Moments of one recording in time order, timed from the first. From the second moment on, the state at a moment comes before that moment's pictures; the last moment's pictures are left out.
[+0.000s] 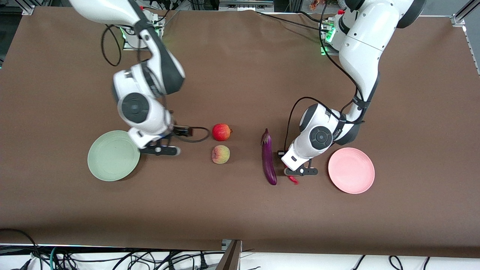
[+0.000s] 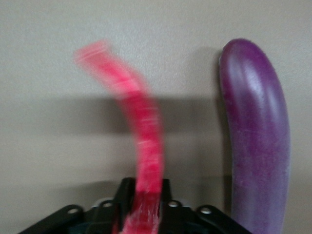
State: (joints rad) left arm -0.31 0.81 -0.13 -1.54 -0.06 2.34 -0.39; right arm 0.48 0.54 0.00 -1.53 0.05 1.95 0.57
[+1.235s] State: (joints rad) left arm -0.13 0.71 -0.09 -1.51 0.47 1.98 -0.02; right arm 0.66 0.74 0.00 -1.52 0.10 2.22 0.86
